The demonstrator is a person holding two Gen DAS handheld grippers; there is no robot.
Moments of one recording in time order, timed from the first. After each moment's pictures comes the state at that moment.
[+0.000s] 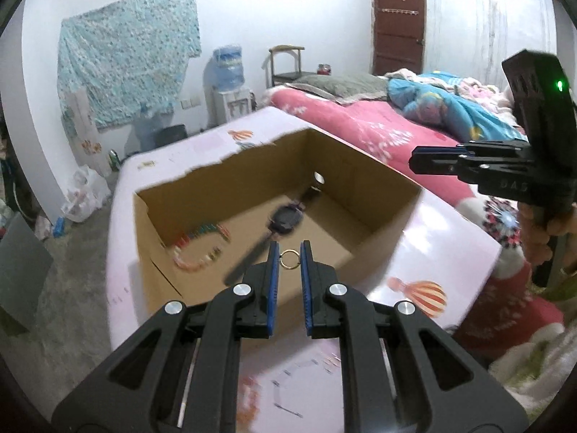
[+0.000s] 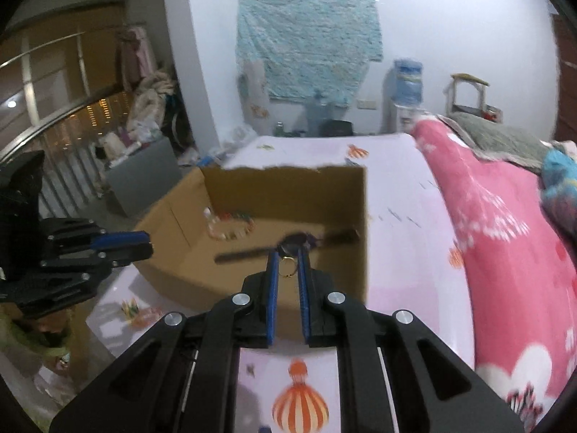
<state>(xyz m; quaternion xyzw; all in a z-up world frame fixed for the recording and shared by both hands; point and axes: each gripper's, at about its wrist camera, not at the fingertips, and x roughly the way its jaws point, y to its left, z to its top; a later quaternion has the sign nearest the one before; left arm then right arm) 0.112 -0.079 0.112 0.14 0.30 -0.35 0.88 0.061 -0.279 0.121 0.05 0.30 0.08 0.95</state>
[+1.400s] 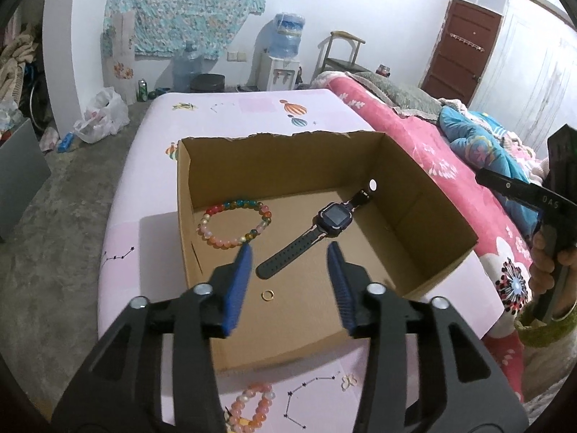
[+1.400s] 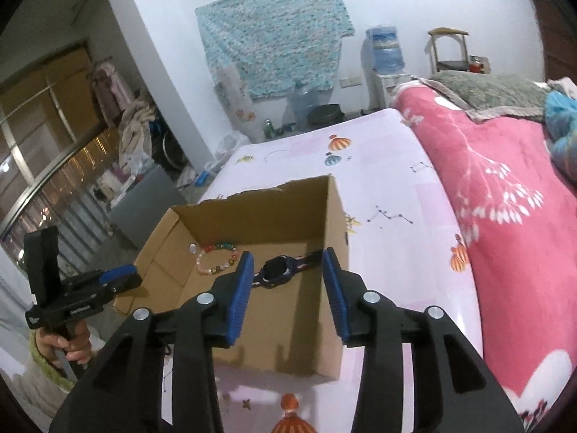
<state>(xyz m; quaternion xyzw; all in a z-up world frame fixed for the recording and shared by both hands) 0.169 -0.037 0.095 0.01 0.39 -0.28 0.88 0.089 -0.350 0.116 0.17 0.32 0.04 0.93</state>
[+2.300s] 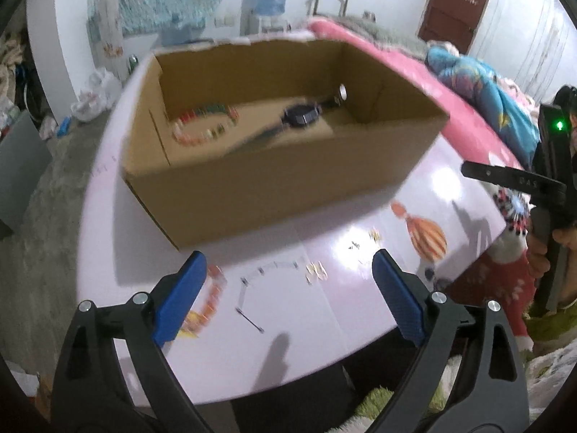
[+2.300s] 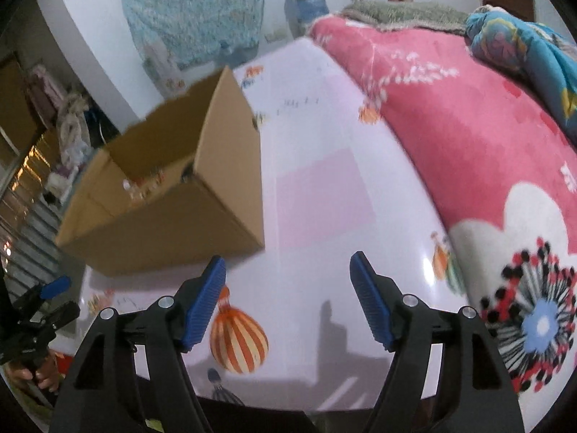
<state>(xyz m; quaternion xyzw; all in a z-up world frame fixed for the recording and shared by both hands) 0.074 -0.058 0.039 0.08 0.46 -0.29 0.84 0.012 -0.354 0.023 0.19 0.43 -0.08 0.88</state>
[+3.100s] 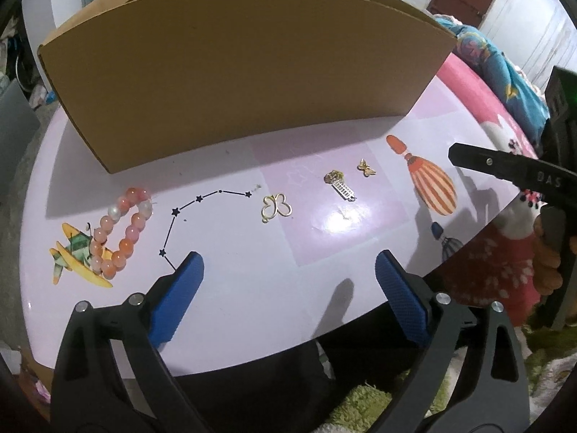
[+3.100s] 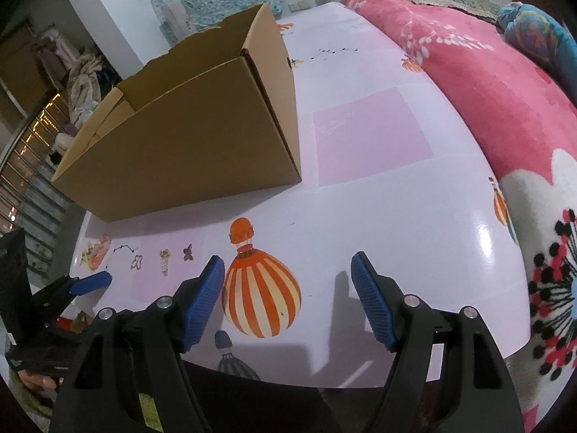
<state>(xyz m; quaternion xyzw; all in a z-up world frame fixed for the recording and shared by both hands) 0.049 -0.083 -0.022 0.07 0.51 -0.28 0.81 0.007 -0.317 -0.006 0.17 0.47 -0.03 0.87</state>
